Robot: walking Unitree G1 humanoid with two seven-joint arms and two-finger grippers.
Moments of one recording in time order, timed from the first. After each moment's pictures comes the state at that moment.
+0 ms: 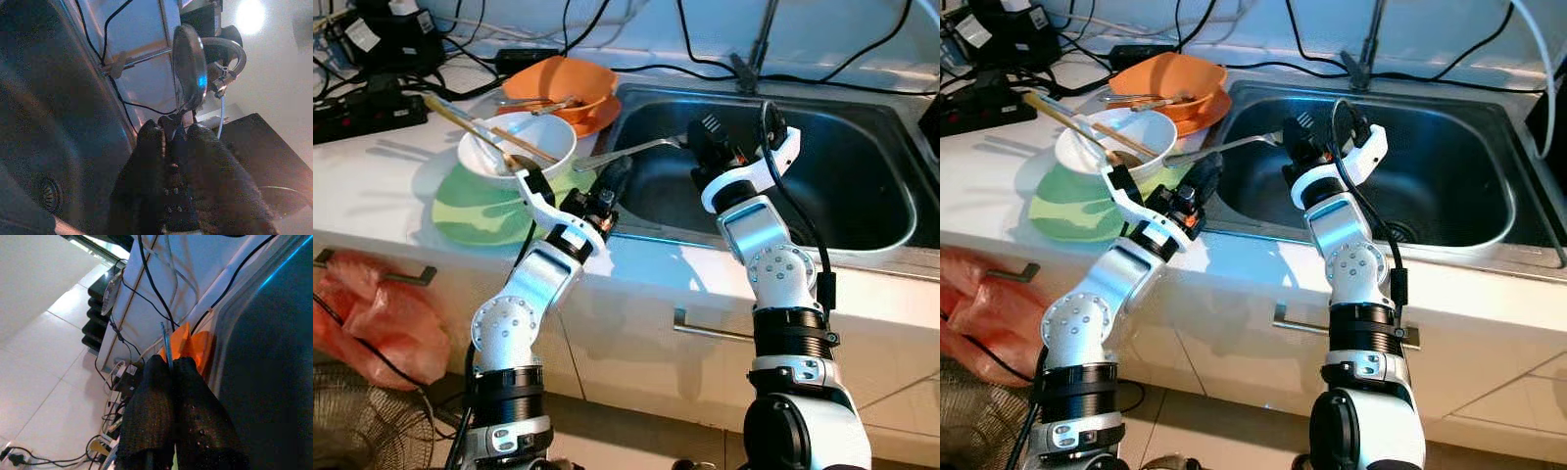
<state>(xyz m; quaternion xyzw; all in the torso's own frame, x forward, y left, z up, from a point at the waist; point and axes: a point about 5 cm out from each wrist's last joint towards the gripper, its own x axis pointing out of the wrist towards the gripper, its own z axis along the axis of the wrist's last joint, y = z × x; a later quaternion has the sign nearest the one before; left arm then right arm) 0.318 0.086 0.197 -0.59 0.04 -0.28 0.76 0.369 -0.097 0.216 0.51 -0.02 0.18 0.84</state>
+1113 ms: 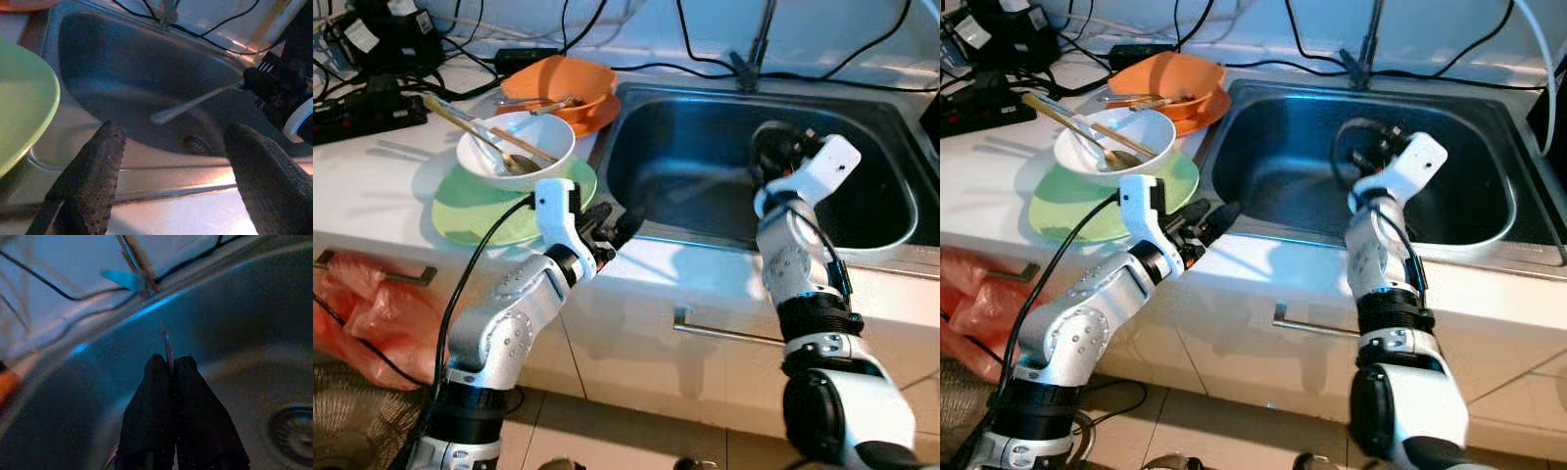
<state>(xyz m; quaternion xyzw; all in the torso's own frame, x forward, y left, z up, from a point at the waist) 0.308 0.096 0.177 -0.17 0.06 -0.28 0.94 0.390 -0.173 0.179 0.23 -0.03 -0.10 0.97</state>
